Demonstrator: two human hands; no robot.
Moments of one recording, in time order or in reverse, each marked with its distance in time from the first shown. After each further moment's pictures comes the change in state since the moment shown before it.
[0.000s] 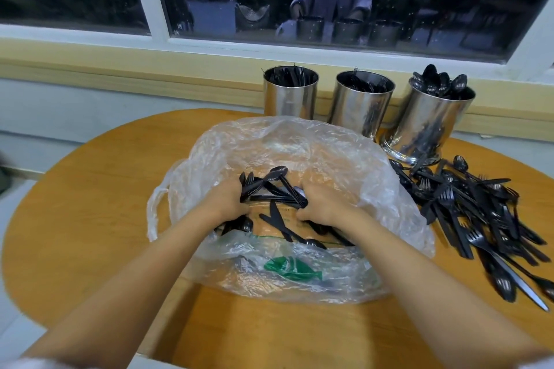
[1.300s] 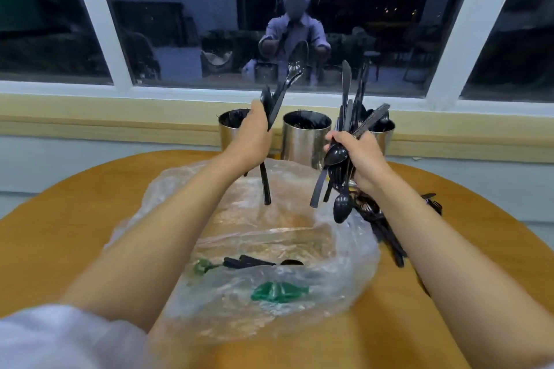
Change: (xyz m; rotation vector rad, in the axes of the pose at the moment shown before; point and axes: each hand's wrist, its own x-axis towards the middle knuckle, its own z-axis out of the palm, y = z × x) left_hand -0.004 0.172 -0.110 -0.390 0.472 0.406; right_hand -0.086 0.053 -0.149 1.237 0.681 -0.006
